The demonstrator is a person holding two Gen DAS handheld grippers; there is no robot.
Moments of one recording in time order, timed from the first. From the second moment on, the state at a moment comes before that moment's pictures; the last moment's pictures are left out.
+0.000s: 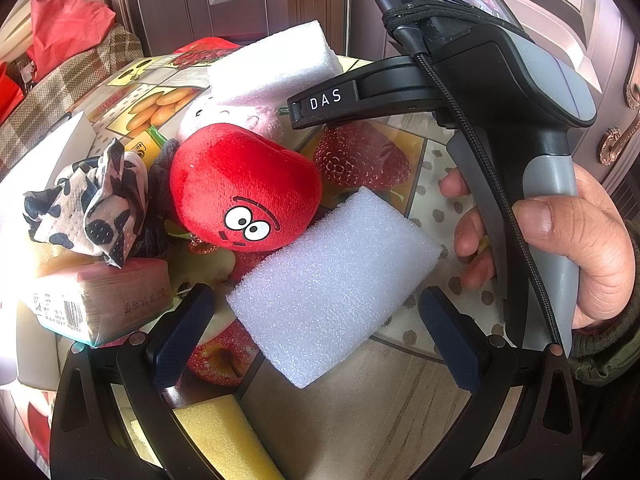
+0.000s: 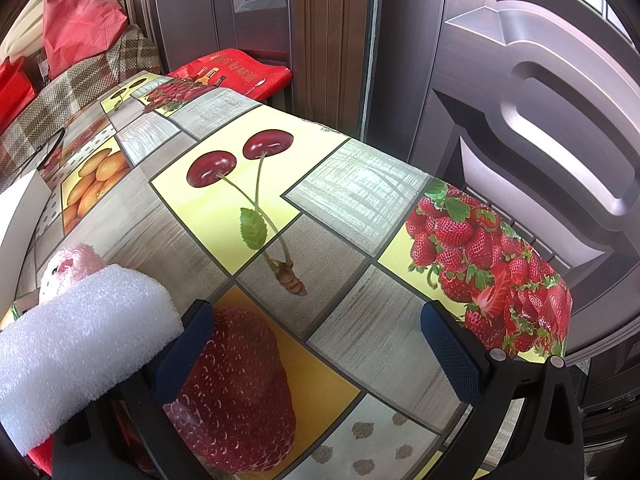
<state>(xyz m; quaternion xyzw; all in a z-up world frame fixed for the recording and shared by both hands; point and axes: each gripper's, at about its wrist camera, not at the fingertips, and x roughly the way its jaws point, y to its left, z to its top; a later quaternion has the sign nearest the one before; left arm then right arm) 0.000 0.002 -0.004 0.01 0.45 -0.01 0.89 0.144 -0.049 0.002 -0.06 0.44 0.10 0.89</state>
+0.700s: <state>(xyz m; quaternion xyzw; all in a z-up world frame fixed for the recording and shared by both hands) -0.006 -0.001 0.002 -0.01 0.44 -0.01 0.90 0.143 -0.047 0.001 -0.06 0.44 0.10 0.89</state>
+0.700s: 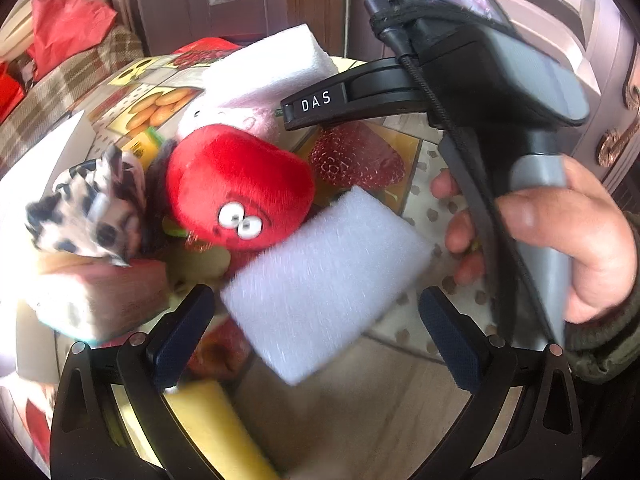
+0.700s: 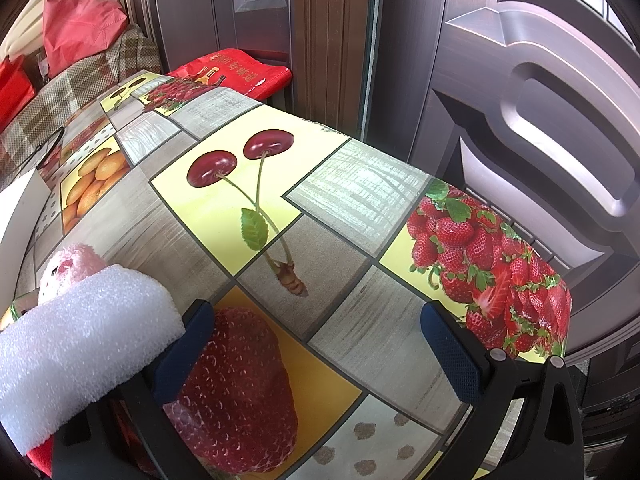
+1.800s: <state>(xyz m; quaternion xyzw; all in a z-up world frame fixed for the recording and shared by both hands) -0.144 0.144 0.026 -0.10 0.41 0.12 0.90 0.108 -0.102 0.044 -0.12 0.31 0.48 0.81</state>
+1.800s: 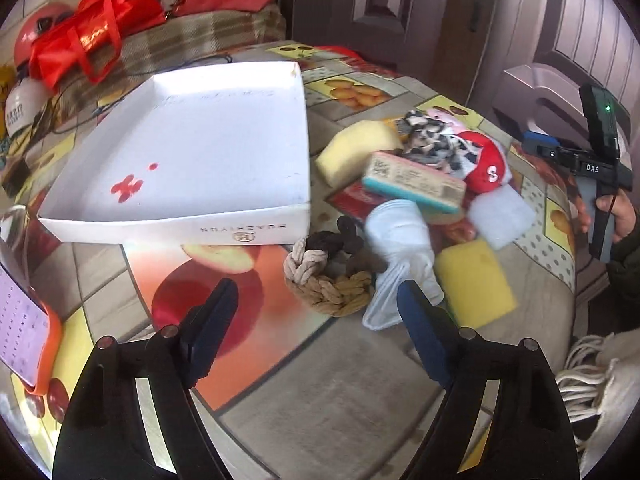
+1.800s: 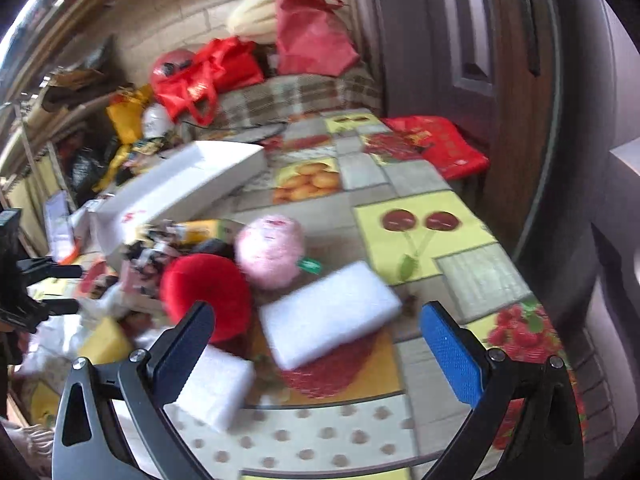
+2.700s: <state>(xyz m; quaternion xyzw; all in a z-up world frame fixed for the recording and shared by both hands) -0.108 0.134 0.006 -0.02 0.46 0.08 0.88 0.129 -0.082 0.018 -0.21 0.35 0.43 0.81</state>
